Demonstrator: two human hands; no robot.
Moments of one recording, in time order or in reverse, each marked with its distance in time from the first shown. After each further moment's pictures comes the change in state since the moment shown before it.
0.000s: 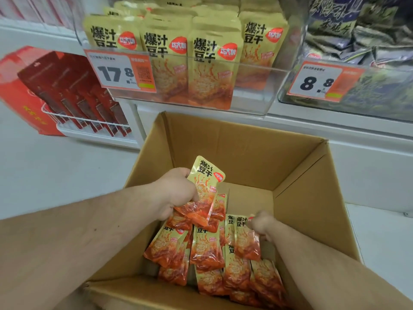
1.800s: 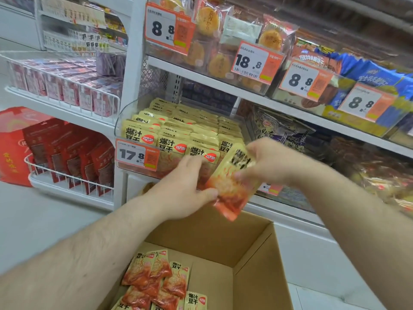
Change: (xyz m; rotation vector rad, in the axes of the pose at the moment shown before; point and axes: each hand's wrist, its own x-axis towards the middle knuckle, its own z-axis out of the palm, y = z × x) left_hand -0.089 0.093 -0.034 0.472 0.342 1.035; right_hand -0.349 -0.184 -0.214 -0.452 0.540 -0.764
